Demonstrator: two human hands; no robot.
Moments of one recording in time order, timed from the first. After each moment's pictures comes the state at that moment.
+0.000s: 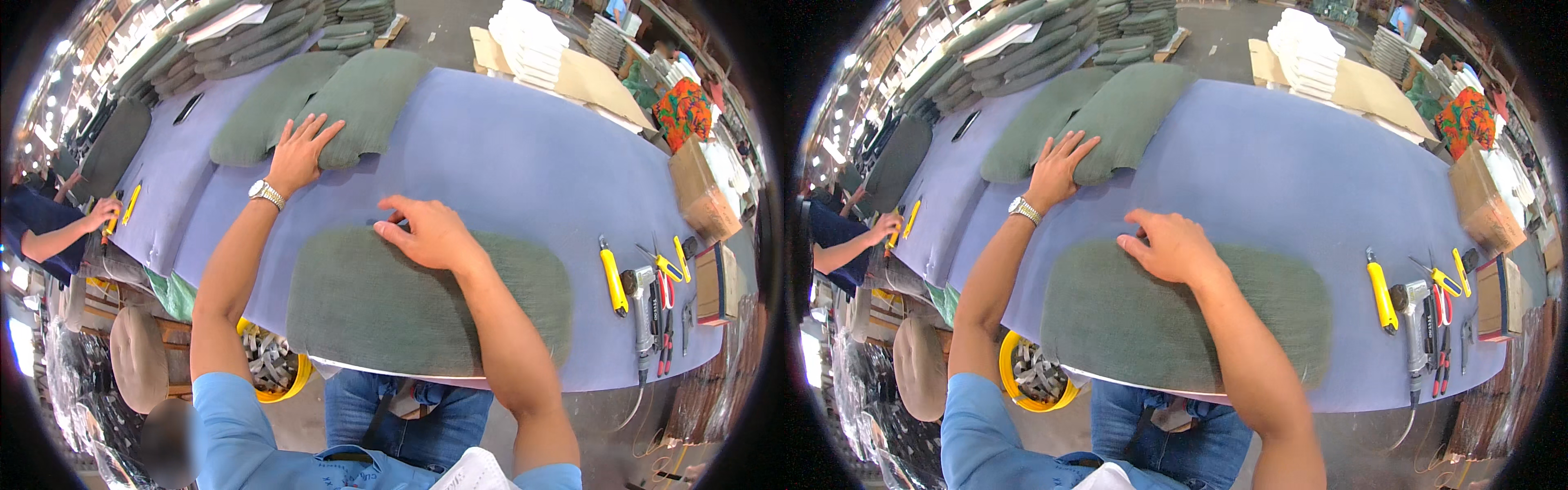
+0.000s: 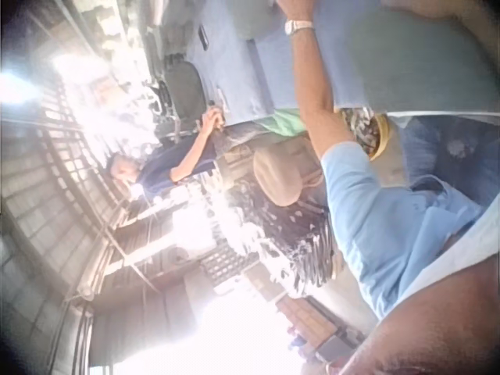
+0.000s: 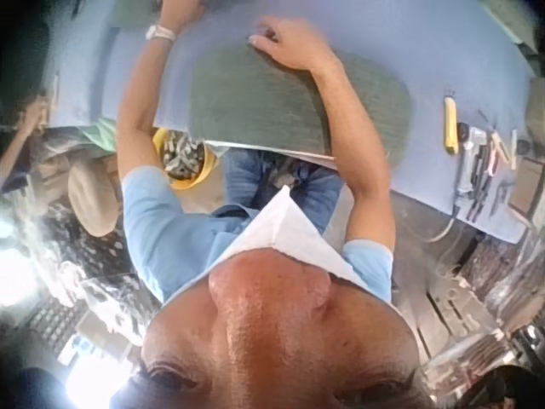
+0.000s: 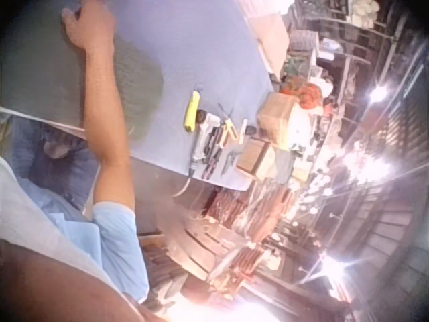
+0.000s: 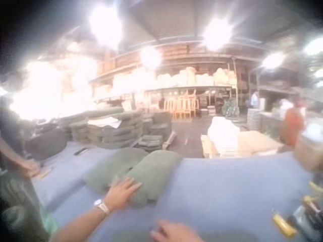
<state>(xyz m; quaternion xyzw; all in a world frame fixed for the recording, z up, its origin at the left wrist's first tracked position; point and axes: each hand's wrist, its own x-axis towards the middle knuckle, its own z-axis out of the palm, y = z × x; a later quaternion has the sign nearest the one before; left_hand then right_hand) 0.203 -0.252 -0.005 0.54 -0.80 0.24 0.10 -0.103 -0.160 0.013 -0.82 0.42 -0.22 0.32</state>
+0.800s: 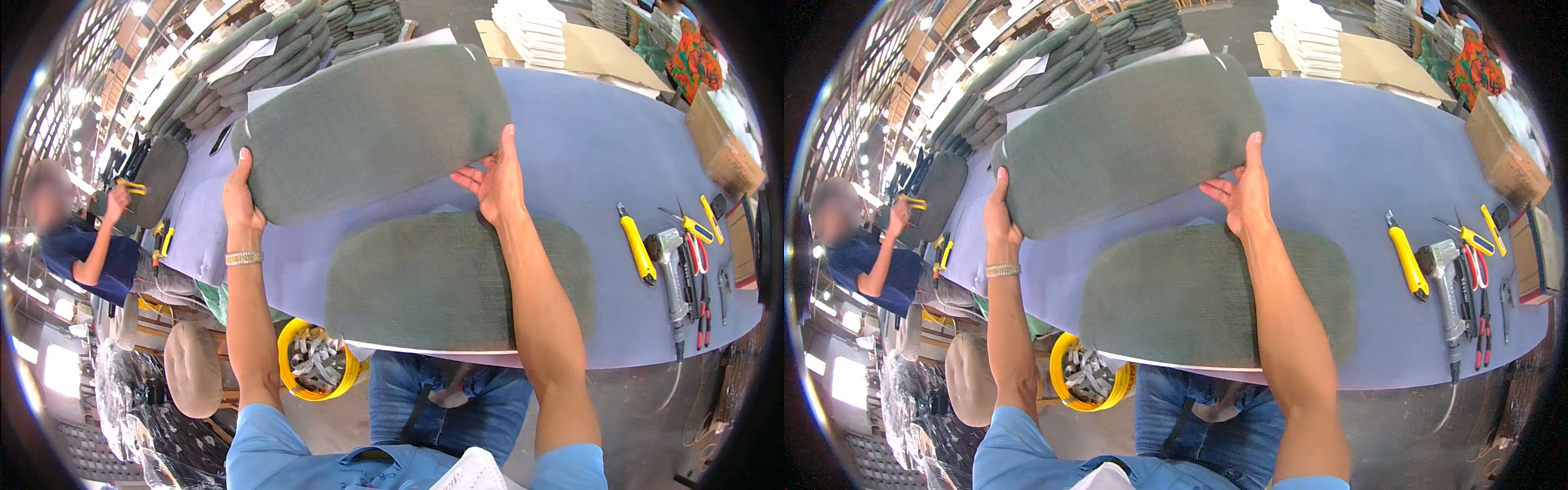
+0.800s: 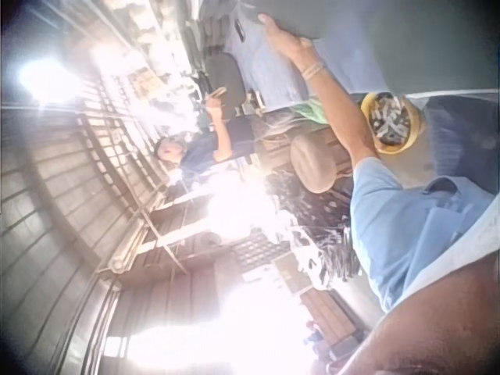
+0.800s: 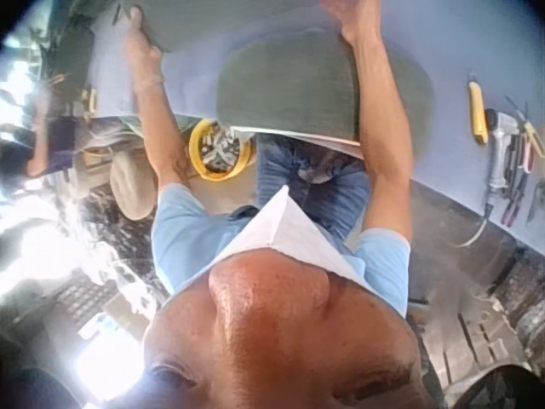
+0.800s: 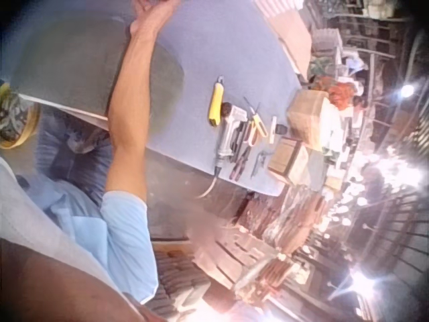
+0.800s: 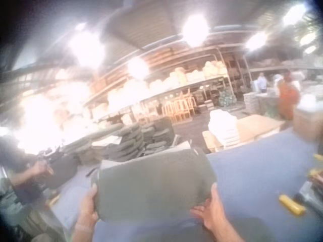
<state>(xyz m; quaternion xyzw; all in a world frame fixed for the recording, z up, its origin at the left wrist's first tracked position) 0.233 -0.151 0.095 0.48 -0.37 -0.39 0.69 -0.149 -0.195 0.011 -0.24 0.32 -0.61 0.69</state>
